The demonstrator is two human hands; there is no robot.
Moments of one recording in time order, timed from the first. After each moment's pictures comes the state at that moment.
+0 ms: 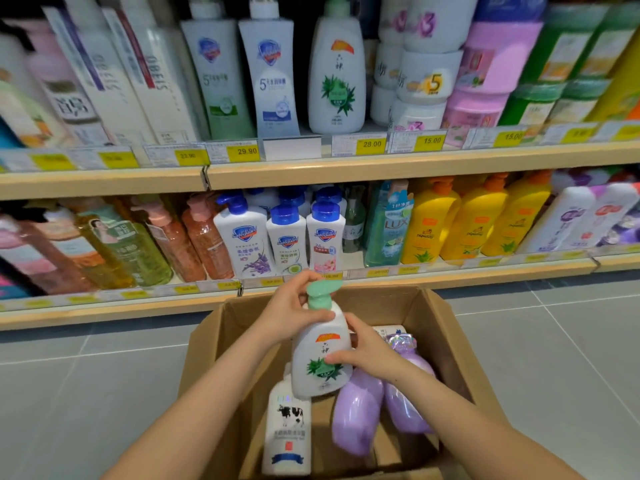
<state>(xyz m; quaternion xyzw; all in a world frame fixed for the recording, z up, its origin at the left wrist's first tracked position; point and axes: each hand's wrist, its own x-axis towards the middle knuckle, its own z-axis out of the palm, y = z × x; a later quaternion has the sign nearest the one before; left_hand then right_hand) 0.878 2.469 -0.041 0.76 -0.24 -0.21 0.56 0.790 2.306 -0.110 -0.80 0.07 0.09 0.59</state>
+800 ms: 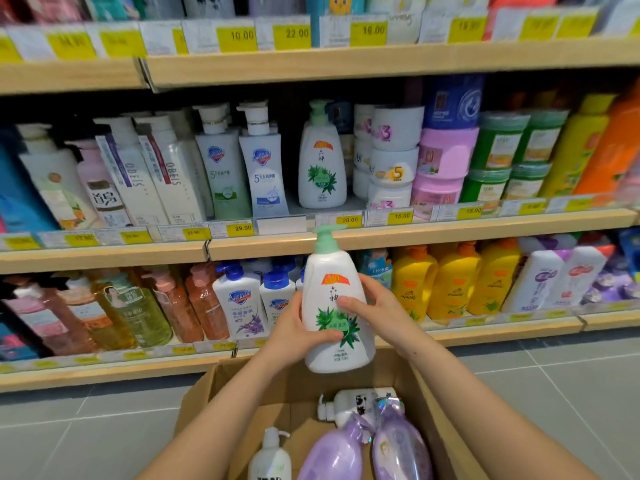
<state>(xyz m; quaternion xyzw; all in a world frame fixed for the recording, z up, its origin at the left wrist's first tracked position) 0.879 2.421 0.030 0.79 -0.21 -0.14 0.56 0.825 2.251 0.052 -0.78 0.05 -0.06 0.62</state>
